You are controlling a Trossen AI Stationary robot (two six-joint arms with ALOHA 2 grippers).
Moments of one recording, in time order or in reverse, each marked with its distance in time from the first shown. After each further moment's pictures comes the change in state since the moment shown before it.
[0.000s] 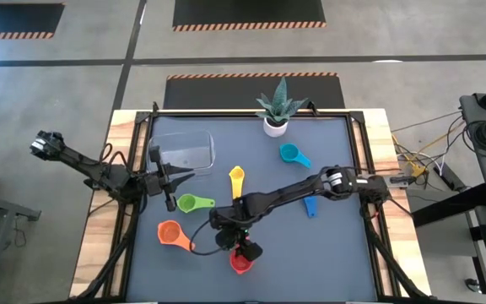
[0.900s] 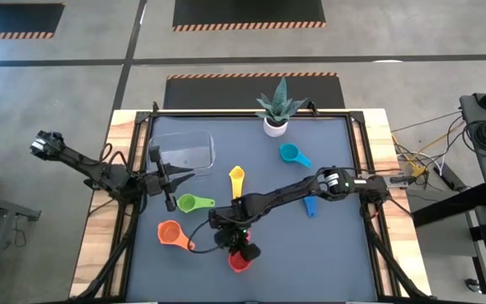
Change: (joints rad) left arm 0.000 -0.001 0.000 0.000 0.000 0.003; right arm -0.011 0.025 0.001 0.017 -0.025 0.089
